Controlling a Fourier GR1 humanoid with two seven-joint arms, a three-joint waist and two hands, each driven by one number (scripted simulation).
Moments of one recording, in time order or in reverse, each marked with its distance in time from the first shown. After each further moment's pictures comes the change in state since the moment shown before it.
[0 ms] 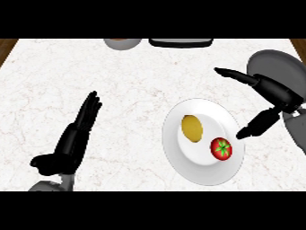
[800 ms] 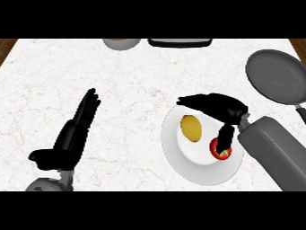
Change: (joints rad) left arm -0.016 -0.018 0.040 0.011 -0.013 -0.030 0.020; right arm -0.065 0.118 0.293 -0.004 0.449 0.002 0.212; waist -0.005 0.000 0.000
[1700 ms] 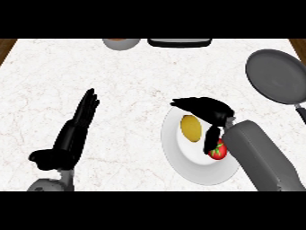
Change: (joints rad) left arm 0.014 -0.061 0.070 0.012 -0.067 -0.068 -0.009; right arm 0.028 0.191 -0.161 0.157 0.238 -0.011 -0.046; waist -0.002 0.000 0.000
